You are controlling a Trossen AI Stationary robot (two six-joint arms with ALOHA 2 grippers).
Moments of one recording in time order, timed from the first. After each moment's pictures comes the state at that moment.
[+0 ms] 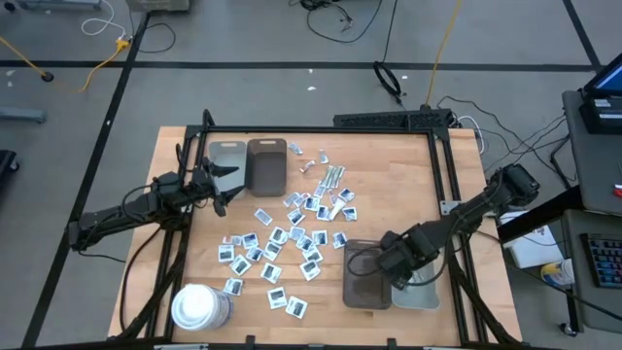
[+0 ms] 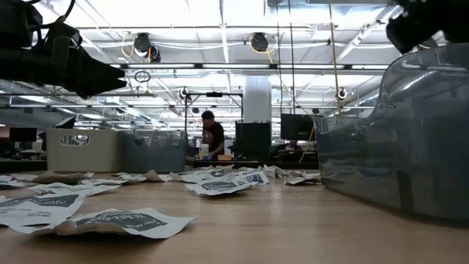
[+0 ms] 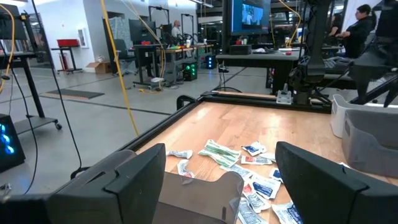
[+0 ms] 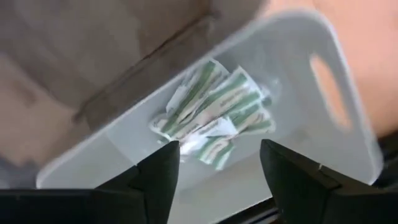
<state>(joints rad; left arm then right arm) 0.33 0.05 0.02 0.06 -0.03 0.02 0.52 1.53 1.13 -1.24 -0.13 1.13</state>
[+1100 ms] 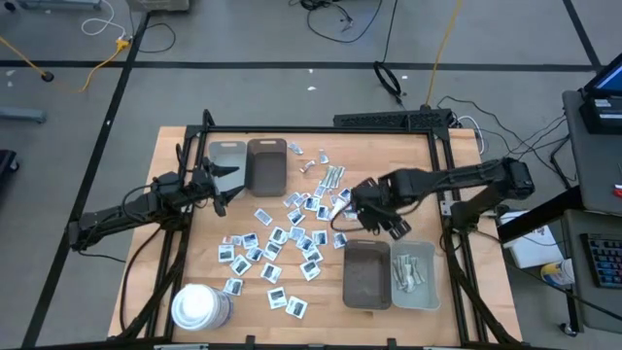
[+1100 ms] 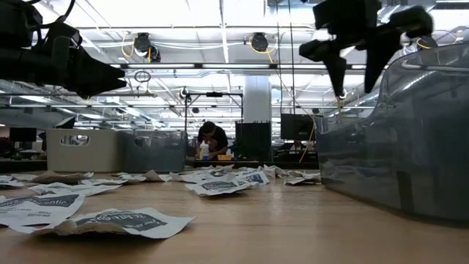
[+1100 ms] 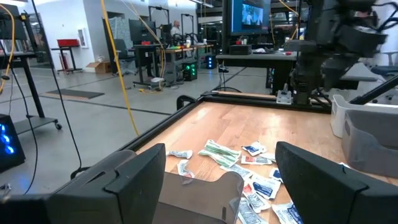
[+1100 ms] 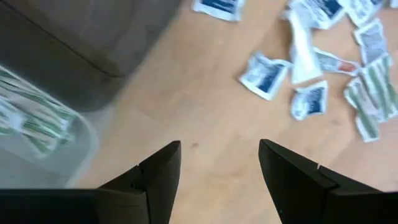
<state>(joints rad) 0.33 0.05 0.02 0.06 -0.03 0.02 0.06 1.53 1.29 -1.22 0.05 -0.55</state>
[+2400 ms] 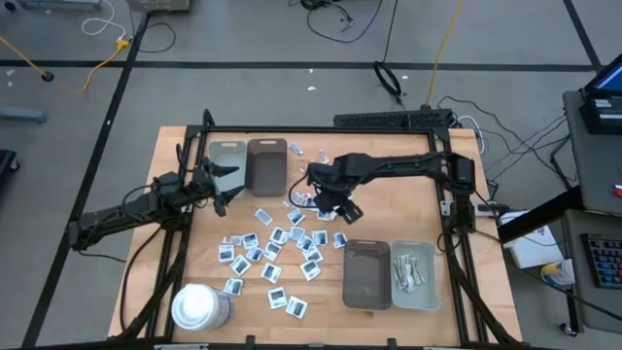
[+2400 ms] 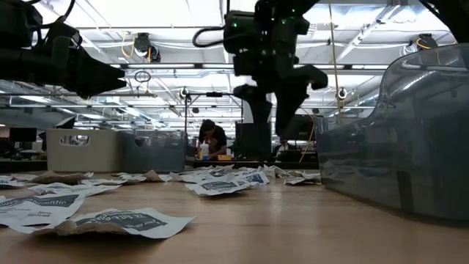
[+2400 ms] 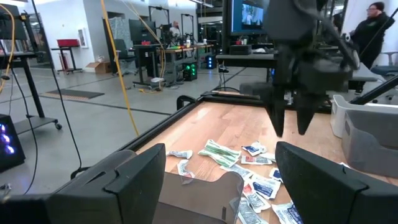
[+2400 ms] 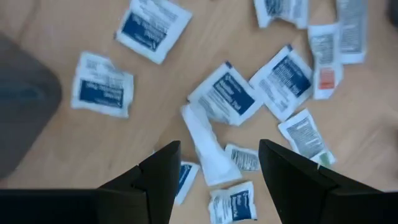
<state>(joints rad) 0.33 0.05 0.02 0.06 -0.03 0.02 -0.14 1.95 1.57 -1.00 -0.11 -0.75</state>
